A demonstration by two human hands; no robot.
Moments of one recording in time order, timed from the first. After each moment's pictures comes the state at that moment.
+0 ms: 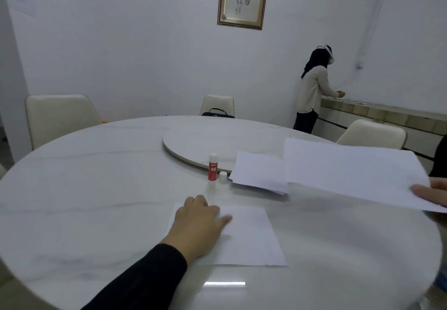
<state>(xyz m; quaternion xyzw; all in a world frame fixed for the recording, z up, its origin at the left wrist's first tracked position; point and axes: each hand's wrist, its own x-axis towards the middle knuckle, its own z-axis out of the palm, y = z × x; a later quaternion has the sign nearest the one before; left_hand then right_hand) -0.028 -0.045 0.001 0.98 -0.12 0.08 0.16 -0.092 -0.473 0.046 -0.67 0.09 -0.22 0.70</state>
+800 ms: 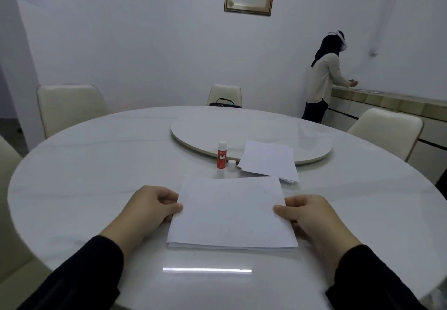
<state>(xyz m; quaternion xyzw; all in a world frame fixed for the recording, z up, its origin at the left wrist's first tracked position) -0.050 0.039 0.011 0.84 0.07 0.03 0.53 -0.057 -0.243 0.007 -0.76 0.11 -0.02 0.64</state>
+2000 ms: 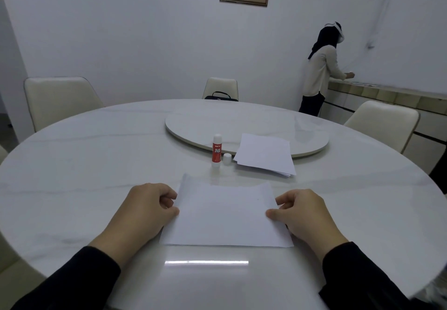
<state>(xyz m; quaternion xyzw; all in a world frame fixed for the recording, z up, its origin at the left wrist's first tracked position) -0.049 0.037 -0.001 0.94 -0.02 0.13 0.32 -0.056 -0.238 0.003 -0.90 0.13 -0.08 0.42</state>
